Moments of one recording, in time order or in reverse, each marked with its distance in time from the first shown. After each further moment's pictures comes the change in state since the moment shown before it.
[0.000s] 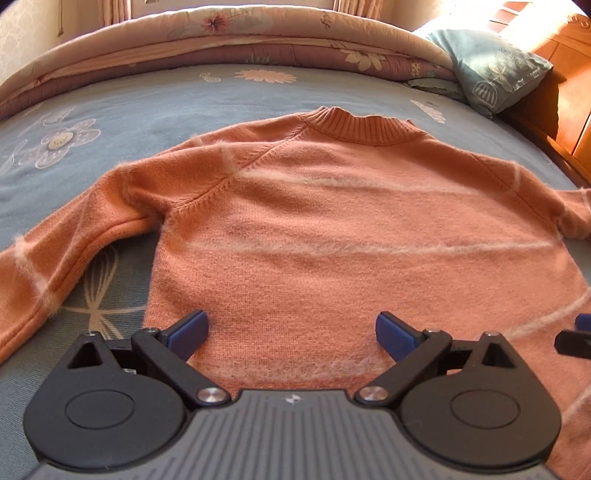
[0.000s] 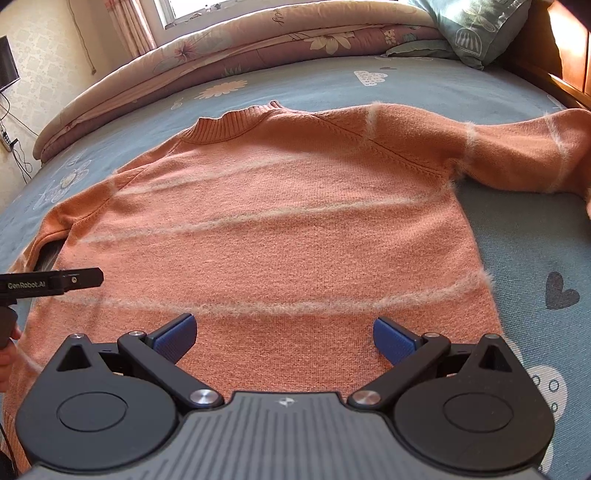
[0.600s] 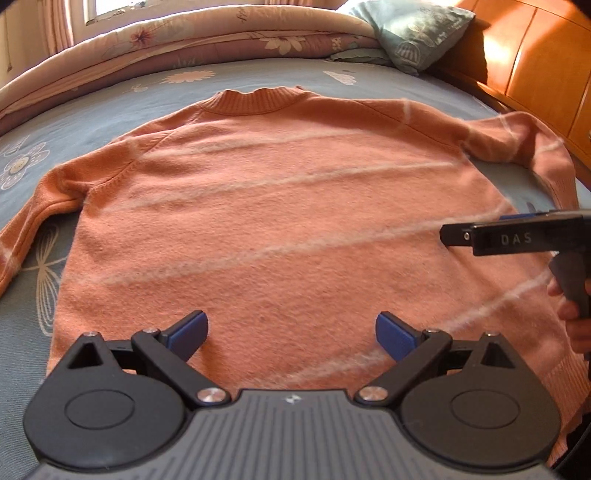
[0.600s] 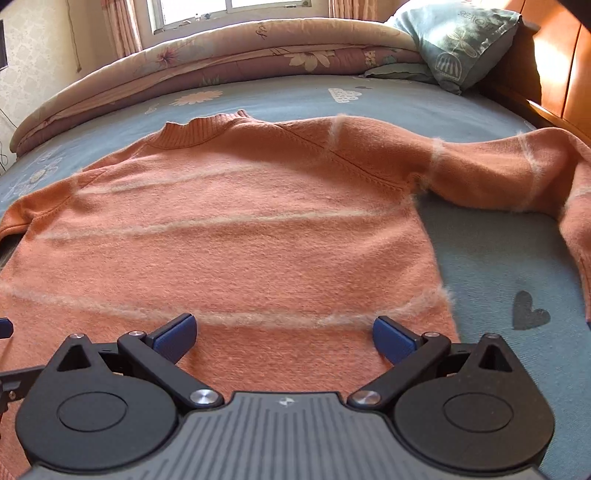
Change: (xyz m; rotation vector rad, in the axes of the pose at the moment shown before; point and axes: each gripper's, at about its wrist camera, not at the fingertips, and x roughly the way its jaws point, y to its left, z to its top) left arm -0.051 -0.093 -0.057 0.172 0.012 -0.102; right arm 0.008 -0.026 -0.011 -0.037 -0.041 -0.158
